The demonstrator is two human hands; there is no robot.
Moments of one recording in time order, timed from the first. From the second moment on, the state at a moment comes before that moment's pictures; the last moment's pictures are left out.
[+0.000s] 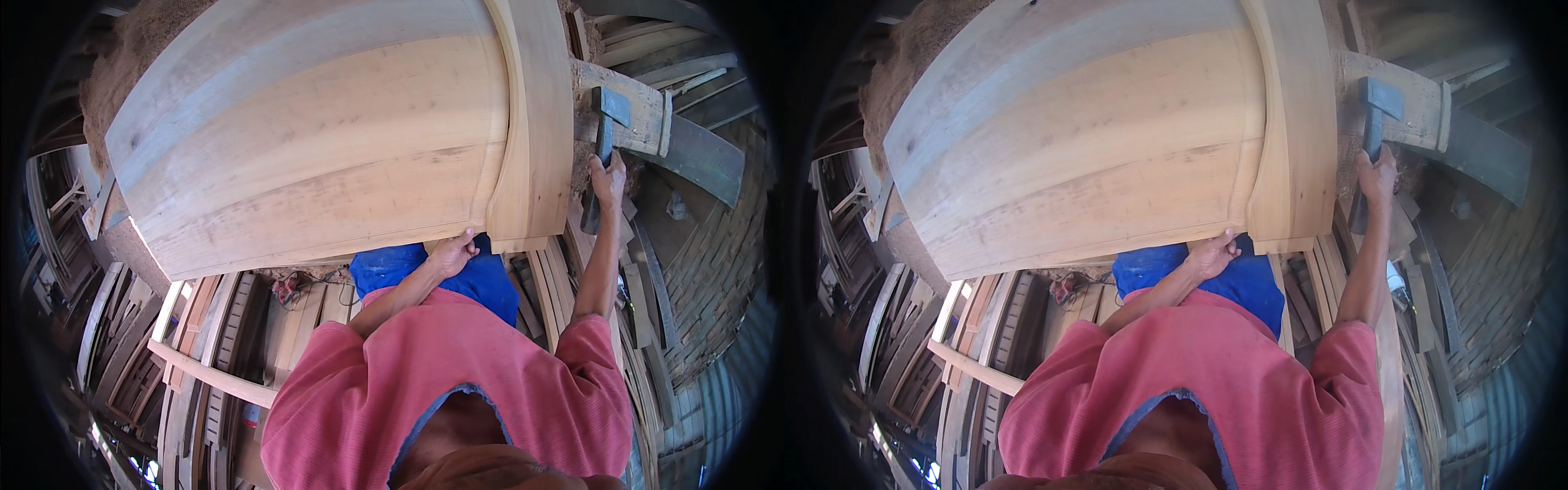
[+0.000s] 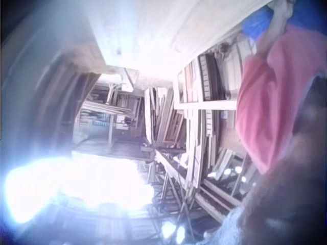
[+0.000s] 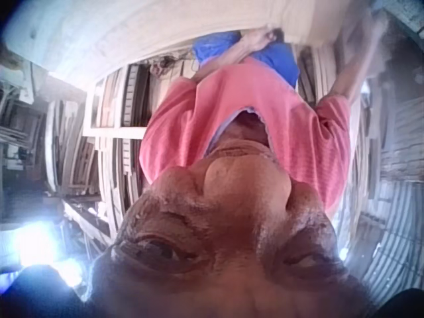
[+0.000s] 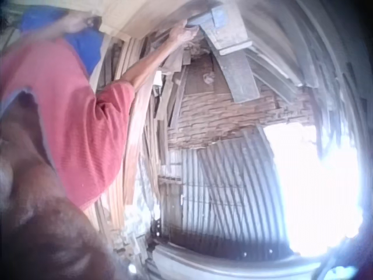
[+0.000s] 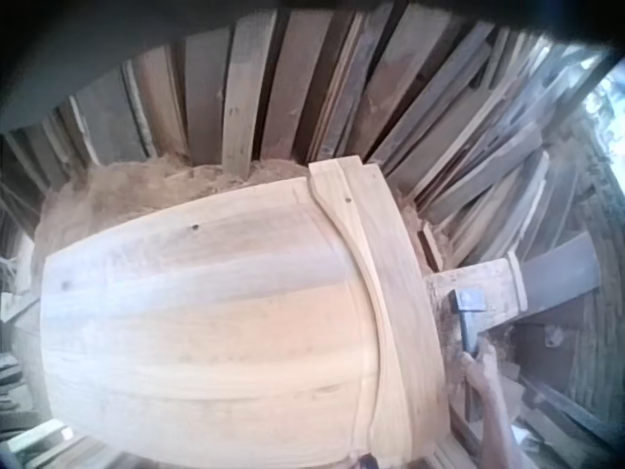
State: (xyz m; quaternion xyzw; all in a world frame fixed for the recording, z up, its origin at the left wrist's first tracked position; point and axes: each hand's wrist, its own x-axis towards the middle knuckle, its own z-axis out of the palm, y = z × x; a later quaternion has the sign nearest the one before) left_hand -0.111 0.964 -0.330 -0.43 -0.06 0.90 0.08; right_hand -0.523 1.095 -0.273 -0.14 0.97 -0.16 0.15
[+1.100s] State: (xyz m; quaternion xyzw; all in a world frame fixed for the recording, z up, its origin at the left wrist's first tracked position) left_hand -0.143 0.914 -0.278 -0.53 -0.24 0.79 0.18; right_hand -0.591 0.813 -0.302 -0.13 0.97 -0.16 0.09
